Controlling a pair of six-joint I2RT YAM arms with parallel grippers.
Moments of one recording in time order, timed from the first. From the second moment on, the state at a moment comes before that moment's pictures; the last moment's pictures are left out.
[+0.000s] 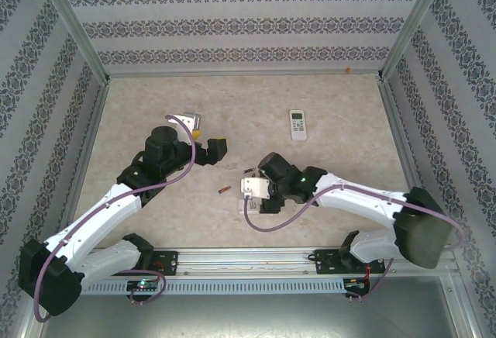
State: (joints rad) left arm -0.50 1.01 0.76 -0.10 0.12 -0.34; right arm 0.89 1.30 0.82 -0.45 -0.06 -0.58
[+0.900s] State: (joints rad) left arm -0.48 1.02 0.74 -0.15 0.25 -0.43; right arm 0.80 1.83 1.12 -0.54 0.05 0.76
